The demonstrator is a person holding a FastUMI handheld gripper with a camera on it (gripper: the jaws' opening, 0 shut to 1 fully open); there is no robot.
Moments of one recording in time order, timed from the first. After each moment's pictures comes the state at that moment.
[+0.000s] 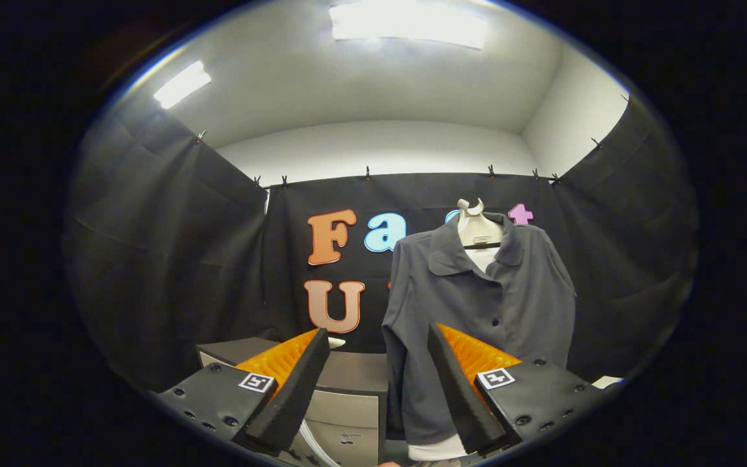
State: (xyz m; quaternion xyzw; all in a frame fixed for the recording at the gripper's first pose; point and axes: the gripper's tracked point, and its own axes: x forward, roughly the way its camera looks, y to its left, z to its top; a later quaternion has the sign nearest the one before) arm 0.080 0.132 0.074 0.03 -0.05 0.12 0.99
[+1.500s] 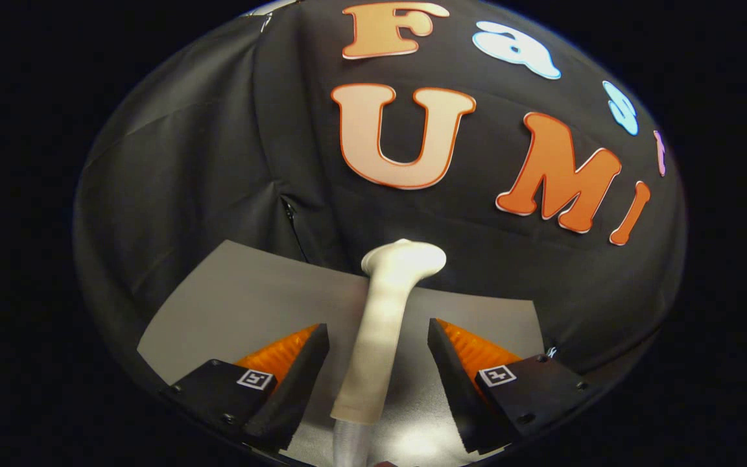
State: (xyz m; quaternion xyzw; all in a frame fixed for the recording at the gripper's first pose) arm 0.450 0.425 -0.181 -0.07 0.42 0.16 0.89
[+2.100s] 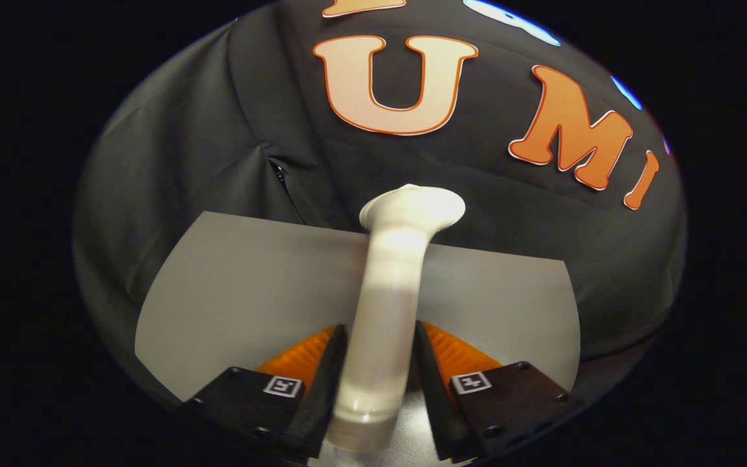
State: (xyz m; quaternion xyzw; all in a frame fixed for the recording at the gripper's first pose) arm 0.440 0.429 -0.229 -0.05 0.50 0.16 0.85
